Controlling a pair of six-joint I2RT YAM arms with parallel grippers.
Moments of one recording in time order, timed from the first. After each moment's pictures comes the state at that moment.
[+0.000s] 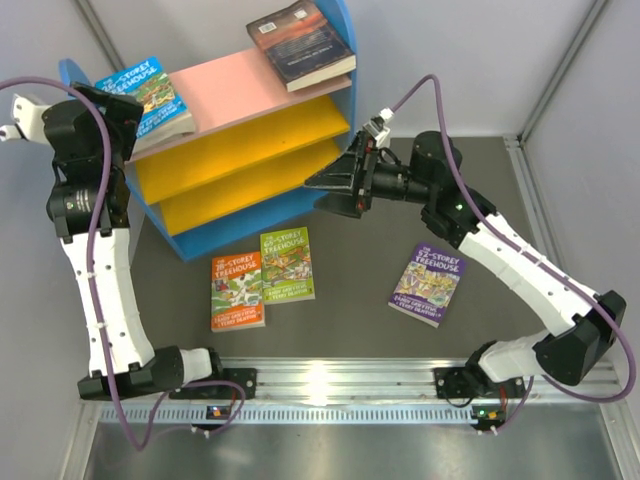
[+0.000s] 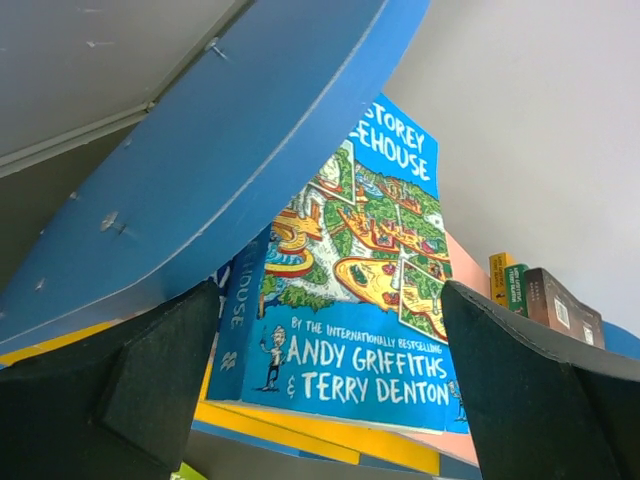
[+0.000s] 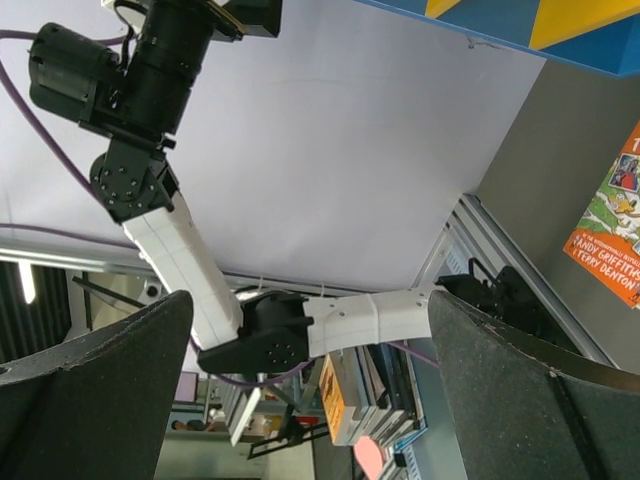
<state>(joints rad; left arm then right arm) 0.20 1.29 1.88 -0.76 -0.23 -0.94 0.68 1.36 1.42 -0.08 -0.65 1.25</state>
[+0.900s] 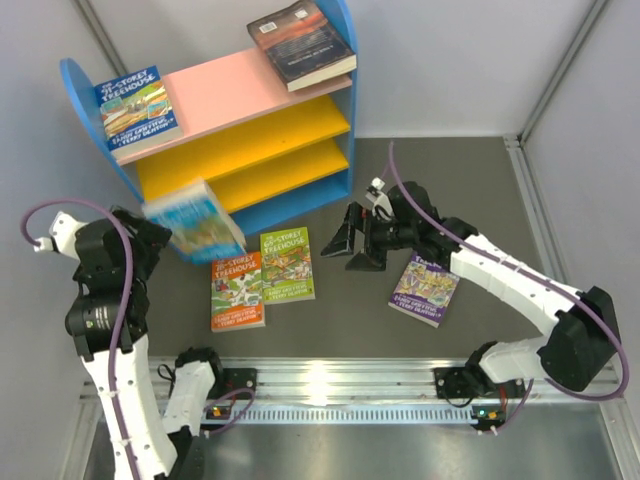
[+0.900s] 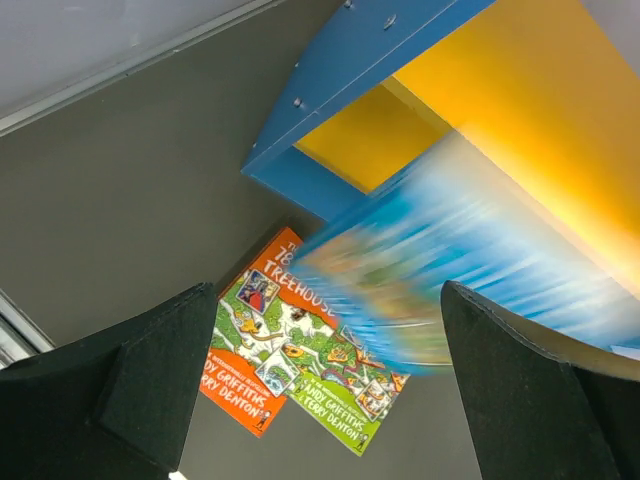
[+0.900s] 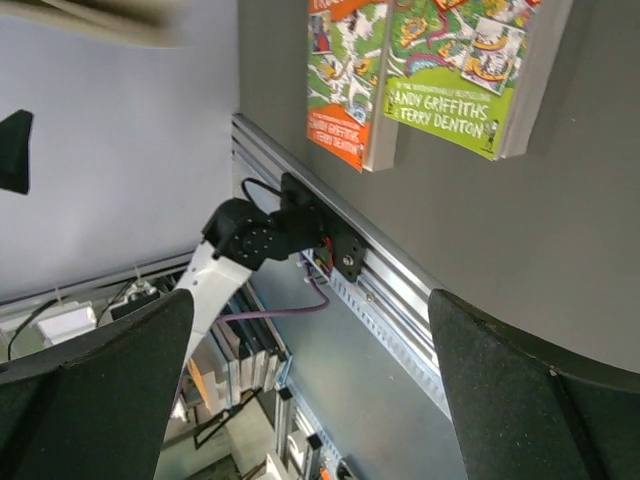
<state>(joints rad) 0.22 0.76 1.37 -1.12 -0.28 -0.79 0.68 1.32 1.08 -0.37 -0.54 0.96</state>
